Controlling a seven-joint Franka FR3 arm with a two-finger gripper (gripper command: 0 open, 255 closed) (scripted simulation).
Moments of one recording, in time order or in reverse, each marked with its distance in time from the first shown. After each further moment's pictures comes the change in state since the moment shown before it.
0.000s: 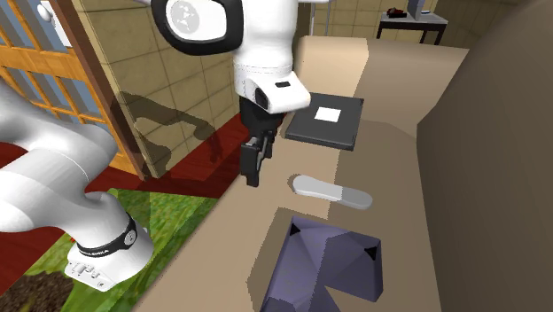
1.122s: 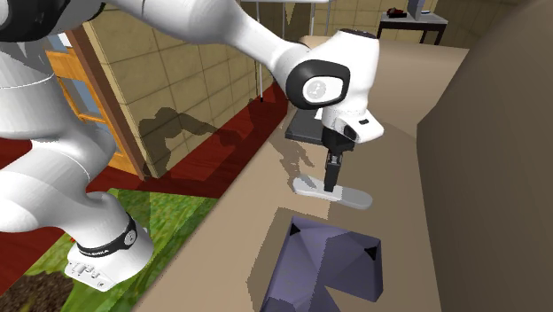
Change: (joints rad) arm 0.055 0.600 0.103 0.369 -0.087 0.289 0.254
